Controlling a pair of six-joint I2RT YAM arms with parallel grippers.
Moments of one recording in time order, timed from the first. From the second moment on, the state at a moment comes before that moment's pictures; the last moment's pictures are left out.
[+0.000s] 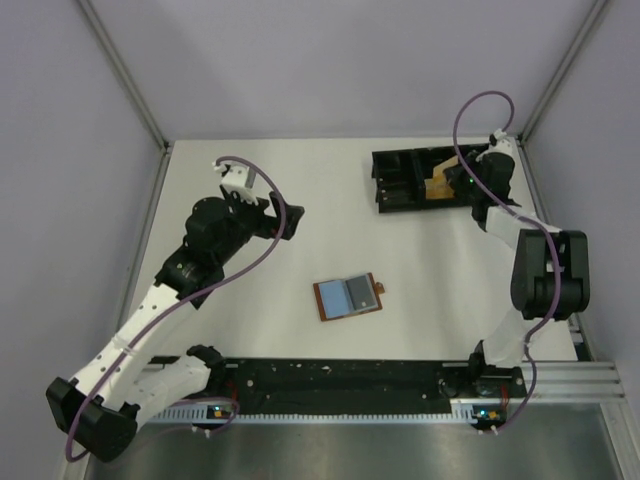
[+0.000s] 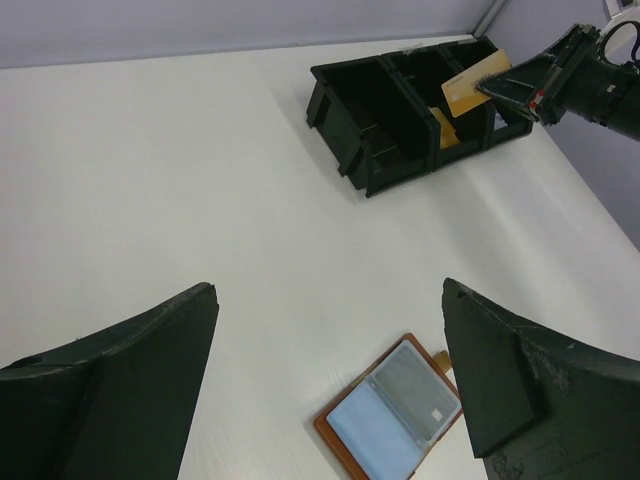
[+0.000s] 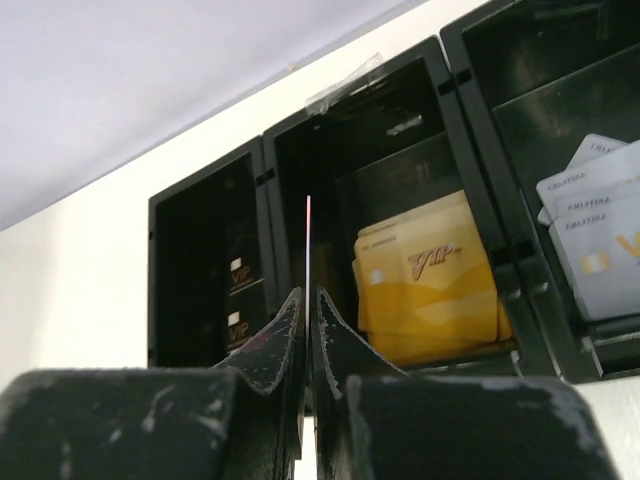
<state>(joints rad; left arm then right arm) -0.50 0.93 0.92 -0.14 0.04 -0.30 -0.04 1.70 1.00 0.39 -0.19 0.55</state>
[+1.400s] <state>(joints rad) -0.53 1.16 0.83 -0.11 0.39 -0.50 0.08 1.44 1.19 -0.12 -0.16 0.31</state>
